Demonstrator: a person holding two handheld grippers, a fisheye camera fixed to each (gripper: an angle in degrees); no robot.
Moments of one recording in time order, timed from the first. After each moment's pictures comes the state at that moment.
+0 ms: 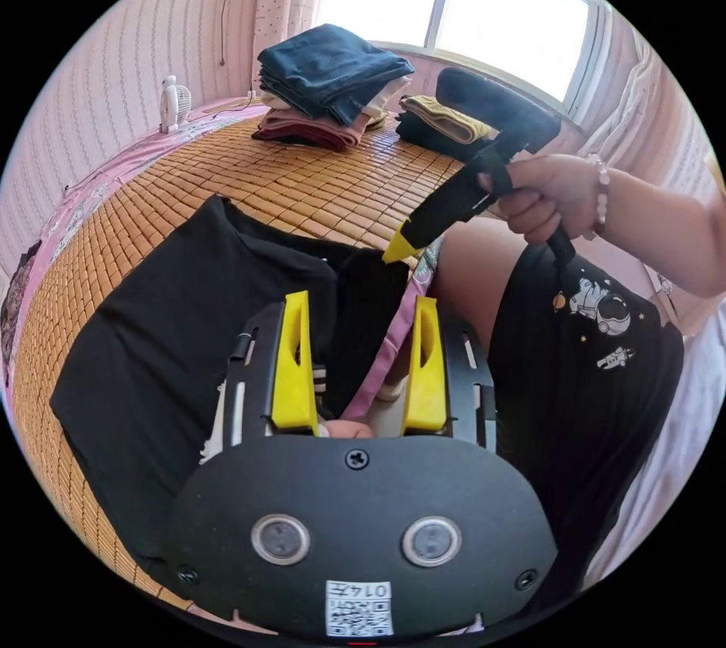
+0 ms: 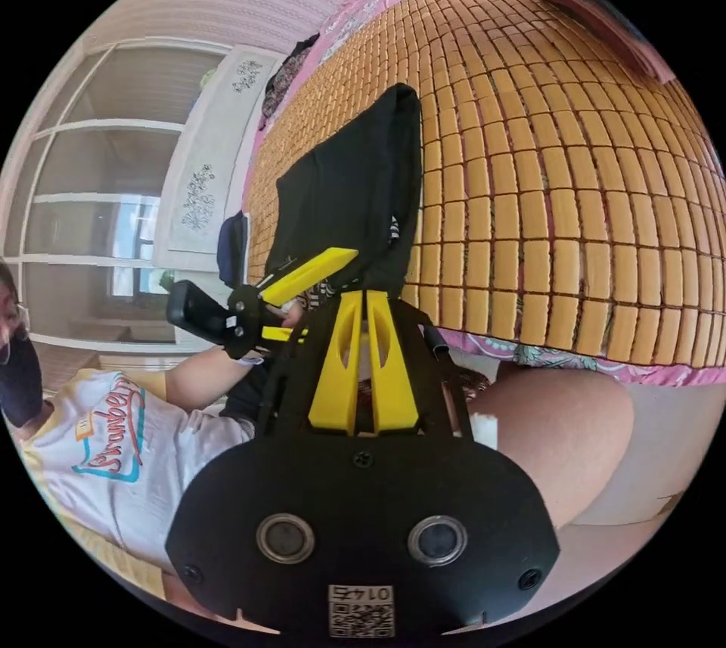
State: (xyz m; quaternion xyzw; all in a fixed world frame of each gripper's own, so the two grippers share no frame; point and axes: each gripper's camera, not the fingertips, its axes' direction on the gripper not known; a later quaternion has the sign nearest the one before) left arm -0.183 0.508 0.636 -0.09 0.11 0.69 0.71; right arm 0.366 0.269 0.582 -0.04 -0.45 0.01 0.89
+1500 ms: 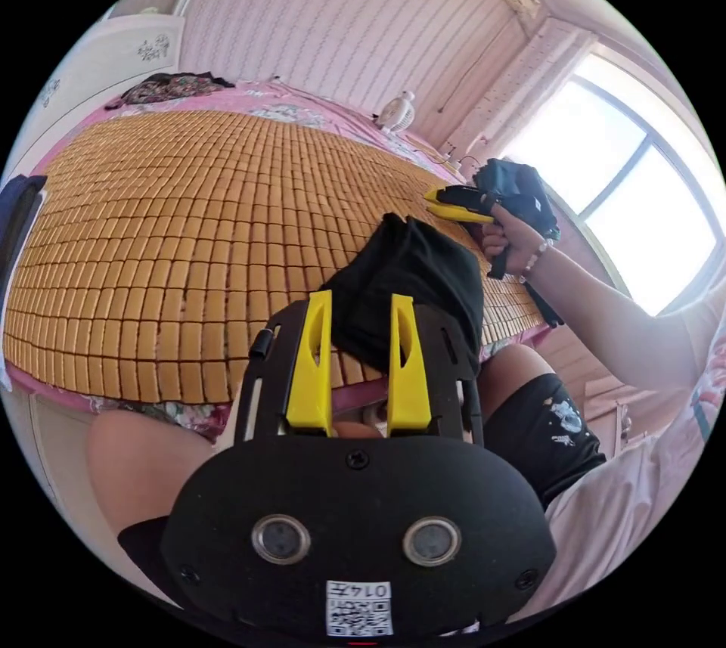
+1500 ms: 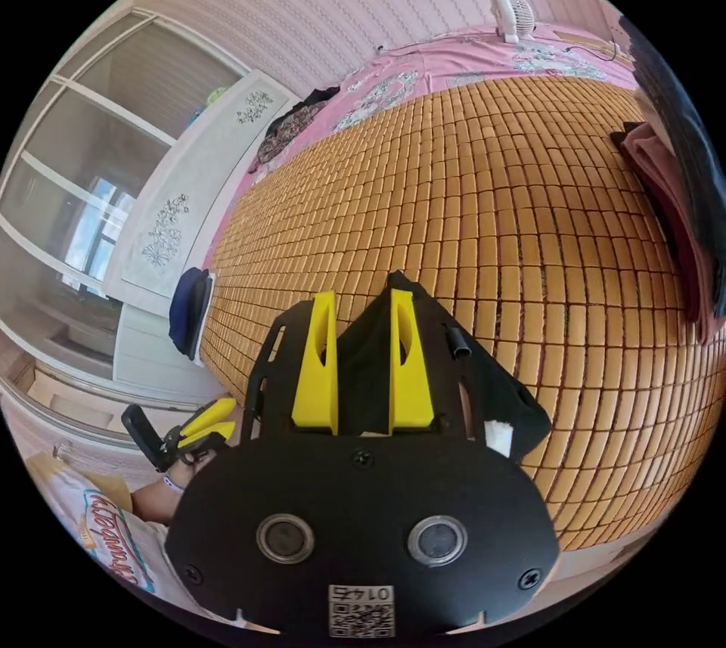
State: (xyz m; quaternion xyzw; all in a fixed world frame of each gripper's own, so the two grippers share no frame) left arm -0.325 0.342 0.529 0.02 0.09 0.35 0.93; right arm 0.267 0.131 0.542 0.08 -0.32 -0.04 0.94
